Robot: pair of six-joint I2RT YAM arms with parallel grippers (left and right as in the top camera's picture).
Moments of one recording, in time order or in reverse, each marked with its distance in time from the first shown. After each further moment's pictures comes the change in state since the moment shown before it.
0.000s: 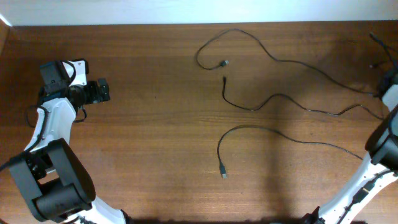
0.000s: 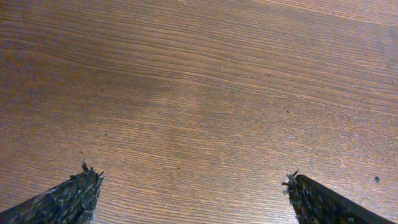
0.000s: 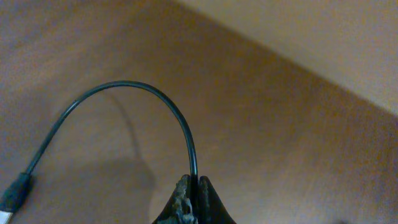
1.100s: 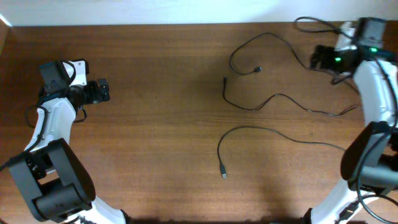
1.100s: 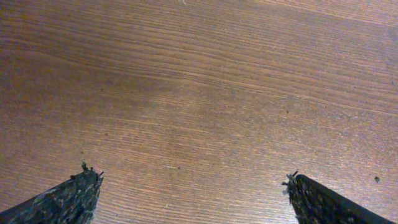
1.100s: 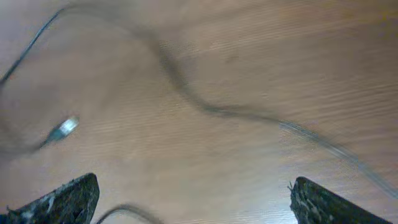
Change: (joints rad) left arm 0.000 0.000 0.000 0.000 0.000 0.000; right arm 0.412 -0.397 0.009 -0.753 -0.483 -0.192
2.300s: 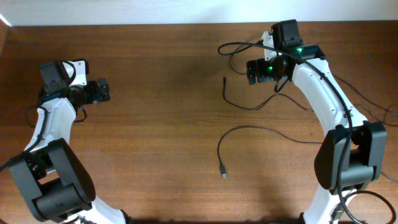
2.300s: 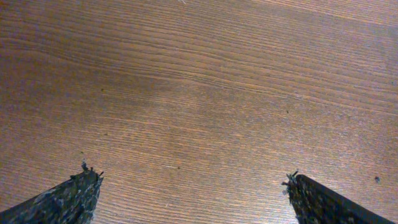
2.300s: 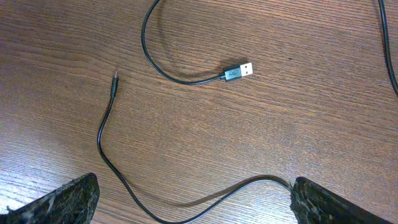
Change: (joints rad) left arm 0.000 0.000 0.000 0.000 0.000 0.000; right arm 0.374 0.000 0.000 -0.097 0.053 0.000
